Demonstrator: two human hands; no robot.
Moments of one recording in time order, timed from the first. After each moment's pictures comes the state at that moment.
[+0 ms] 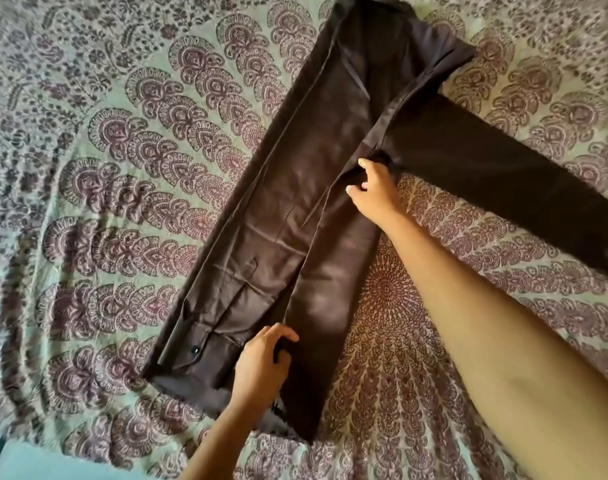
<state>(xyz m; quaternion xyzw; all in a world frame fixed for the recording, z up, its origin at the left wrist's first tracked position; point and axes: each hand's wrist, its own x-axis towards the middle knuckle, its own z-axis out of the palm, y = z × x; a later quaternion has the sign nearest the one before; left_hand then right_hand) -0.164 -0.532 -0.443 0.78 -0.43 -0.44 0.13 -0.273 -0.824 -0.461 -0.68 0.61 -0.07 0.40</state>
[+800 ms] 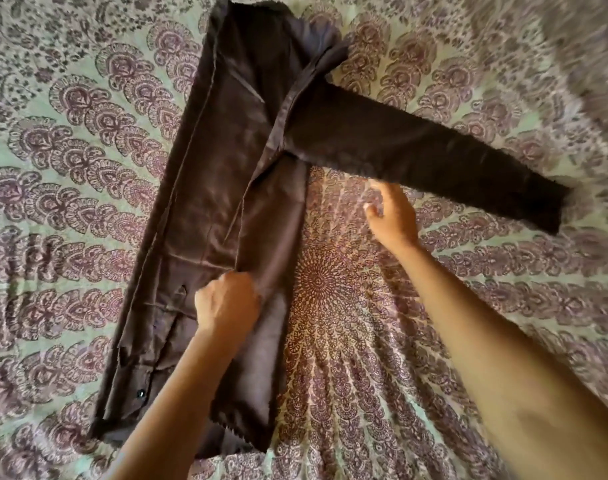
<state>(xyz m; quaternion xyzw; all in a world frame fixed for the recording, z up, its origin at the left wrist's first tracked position) -0.198 -0.667 -0.392 0.74 -0.60 -0.27 -0.16 -0.440 -0.790 -0.452 -0.66 0.70 -0.15 0.20</state>
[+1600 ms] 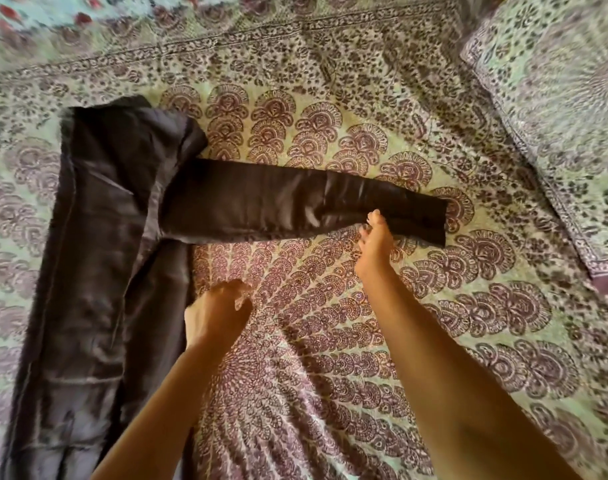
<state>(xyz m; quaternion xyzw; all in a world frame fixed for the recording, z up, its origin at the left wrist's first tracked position) -0.342 -0.765 -0.403 0.70 -0.67 -0.24 -0.01 -0.580 -0.833 -0.435 0.01 0.70 -0.53 0.48</state>
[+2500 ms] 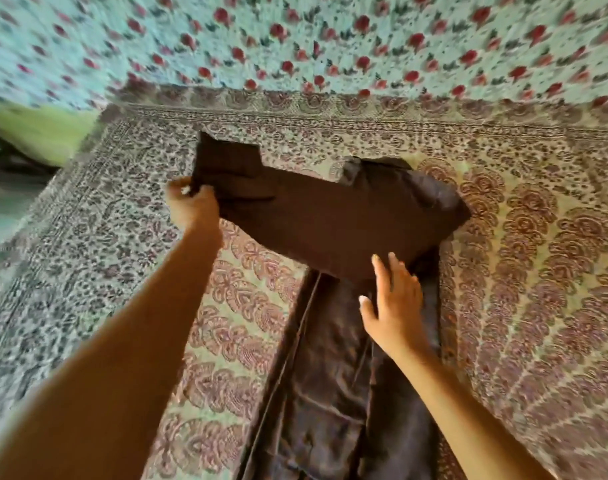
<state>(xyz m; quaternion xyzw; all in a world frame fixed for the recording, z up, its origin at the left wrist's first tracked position) 0.081 -0.911 -0.342 0.76 -0.18 -0.21 0.59 -0.207 -0.843 -0.430 -0.78 0.60 -0.13 0.11</state>
